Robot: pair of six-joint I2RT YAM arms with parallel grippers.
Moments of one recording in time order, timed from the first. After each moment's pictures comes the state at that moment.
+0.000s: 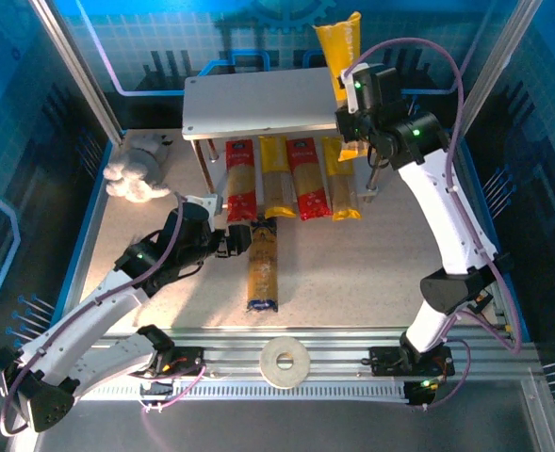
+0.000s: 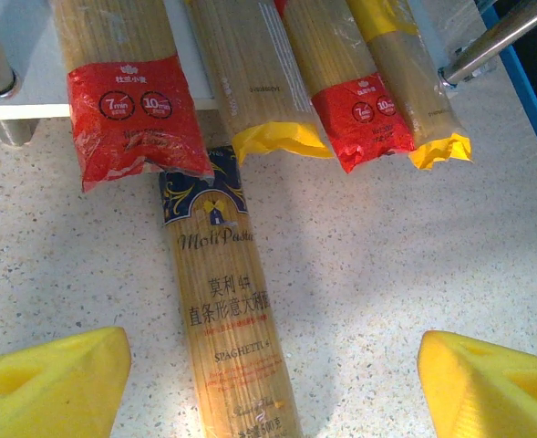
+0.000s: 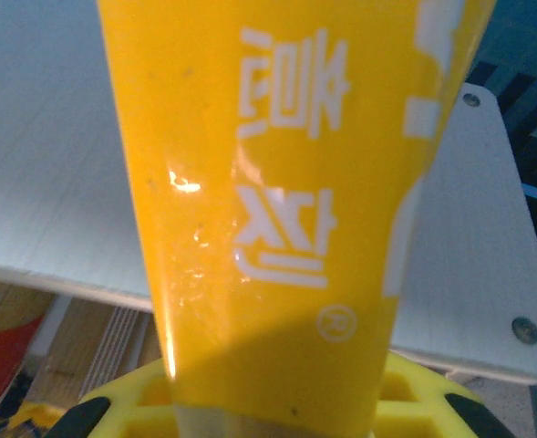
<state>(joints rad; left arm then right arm) -0.58 0.93 0.88 -0.61 -0.03 -0.58 0.46 1.73 2.21 -1.05 0.31 0.00</state>
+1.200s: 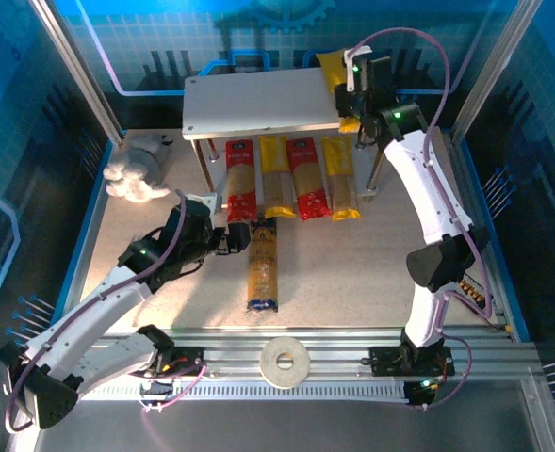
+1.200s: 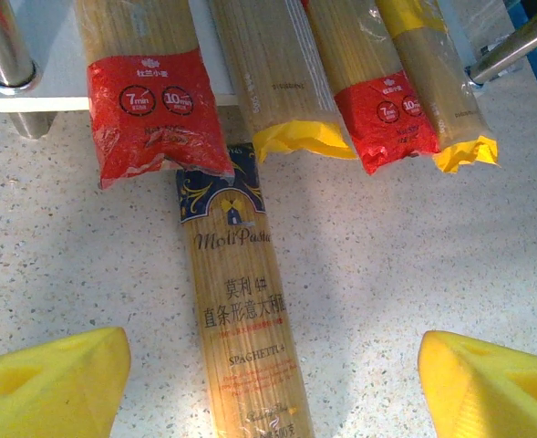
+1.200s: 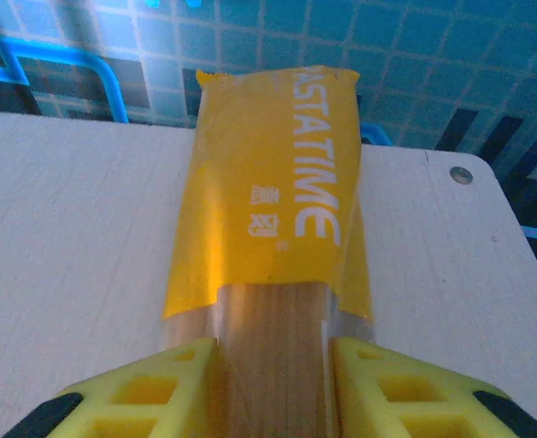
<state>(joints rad) -0.55 0.97 0.88 -0.60 -0.03 -0.58 0.36 1.90 2.25 -0.80 0.28 0.03</state>
